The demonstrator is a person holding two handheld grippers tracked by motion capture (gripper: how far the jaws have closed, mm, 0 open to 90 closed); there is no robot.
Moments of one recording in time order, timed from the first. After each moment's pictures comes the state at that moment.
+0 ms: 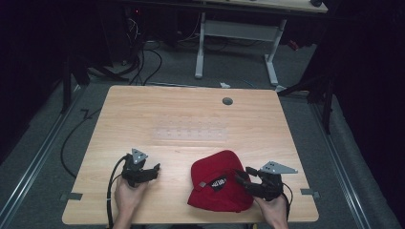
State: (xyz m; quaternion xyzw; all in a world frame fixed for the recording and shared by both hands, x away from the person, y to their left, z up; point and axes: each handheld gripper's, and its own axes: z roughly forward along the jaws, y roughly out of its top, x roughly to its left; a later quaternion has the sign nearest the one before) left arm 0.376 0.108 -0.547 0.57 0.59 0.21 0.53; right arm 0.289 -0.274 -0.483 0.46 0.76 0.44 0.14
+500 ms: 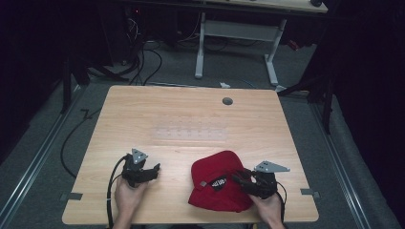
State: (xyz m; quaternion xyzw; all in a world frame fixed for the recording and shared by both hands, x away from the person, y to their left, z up) left arm 0.376 0.108 -0.547 0.57 0.59 0.21 0.53; right arm 0.299 -0.266 -0.498 0.46 0.77 0.43 0.13
